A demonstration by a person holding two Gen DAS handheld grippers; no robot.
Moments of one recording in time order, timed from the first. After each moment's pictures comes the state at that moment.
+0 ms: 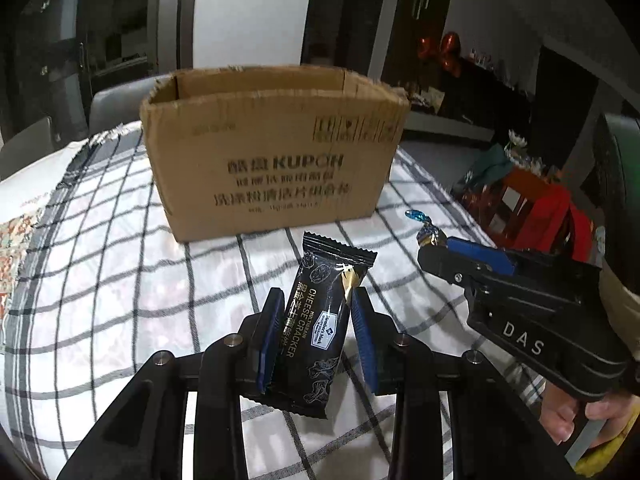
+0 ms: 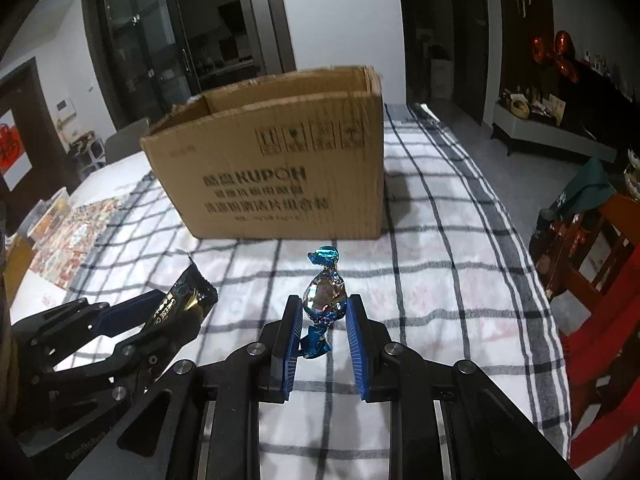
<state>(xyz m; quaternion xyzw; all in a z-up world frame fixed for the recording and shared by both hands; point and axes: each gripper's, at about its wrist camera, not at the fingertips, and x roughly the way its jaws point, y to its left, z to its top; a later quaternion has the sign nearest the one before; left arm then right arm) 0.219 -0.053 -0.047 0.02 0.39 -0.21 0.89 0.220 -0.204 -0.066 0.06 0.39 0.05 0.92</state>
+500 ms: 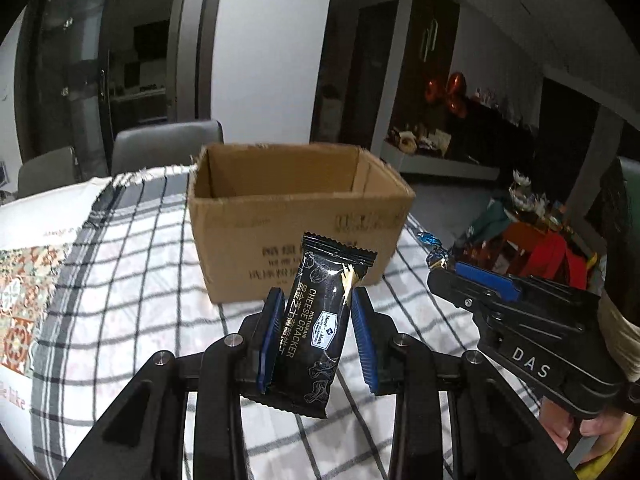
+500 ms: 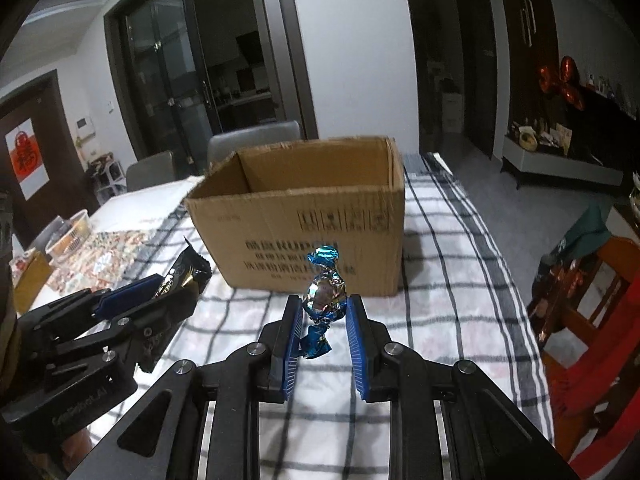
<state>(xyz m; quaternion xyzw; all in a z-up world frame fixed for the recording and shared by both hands) 0.223 -0.030 0.011 0.00 0.33 -0.20 0.92 0.218 -0.196 -0.010 0.06 0.32 0.07 0.94</state>
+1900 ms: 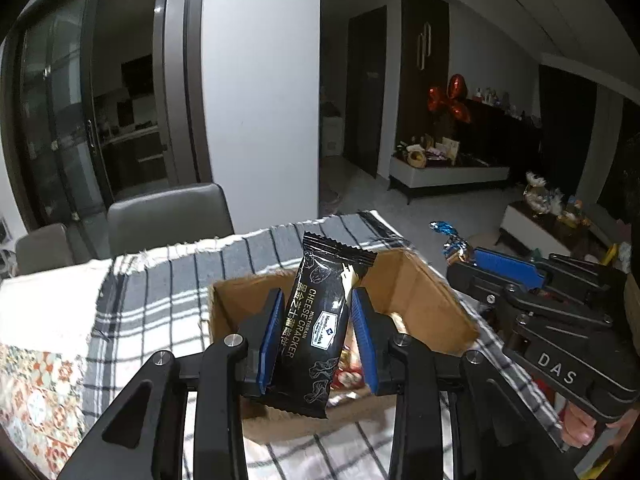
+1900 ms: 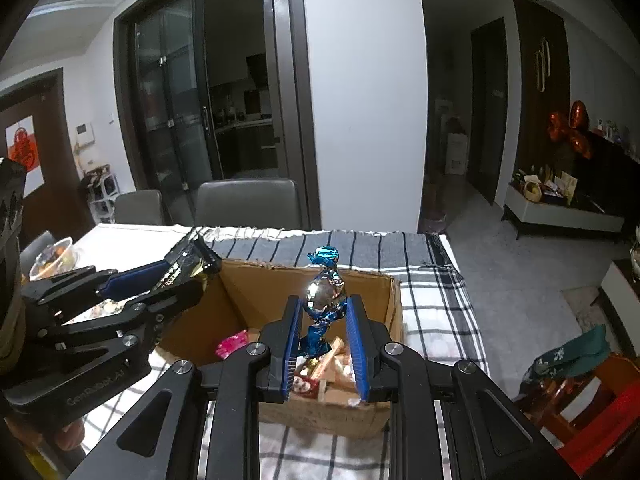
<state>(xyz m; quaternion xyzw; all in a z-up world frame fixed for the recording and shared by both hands) 0.361 -0.050 0.069 0.06 0.29 -0.18 0.94 0.349 -0.205 0.056 0.02 0.29 0.06 0.96</state>
